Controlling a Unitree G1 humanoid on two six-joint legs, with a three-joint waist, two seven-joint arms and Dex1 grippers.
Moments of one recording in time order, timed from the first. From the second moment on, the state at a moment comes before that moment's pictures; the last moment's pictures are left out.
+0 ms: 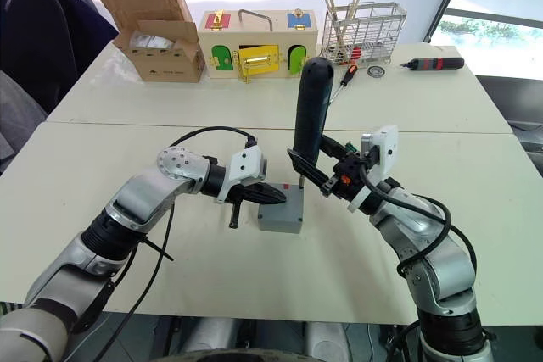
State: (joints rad) left arm -0.65 0.50 -0.46 -0.11 -0.22 0.56 -1.11; right arm -0.11 -0.44 -0.04 -0.57 0.52 0.47 0.54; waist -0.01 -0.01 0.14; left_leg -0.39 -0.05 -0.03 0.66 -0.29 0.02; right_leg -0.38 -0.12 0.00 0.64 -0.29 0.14
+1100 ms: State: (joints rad) left arm -0.62 0.50 -0.46 -0.12 -0.21 0.56 -1.10; right arm -0.09 -0.46 -0.01 -0.52 0.47 0.37 0.59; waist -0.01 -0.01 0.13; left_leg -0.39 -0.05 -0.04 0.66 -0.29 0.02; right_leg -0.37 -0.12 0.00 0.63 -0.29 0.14
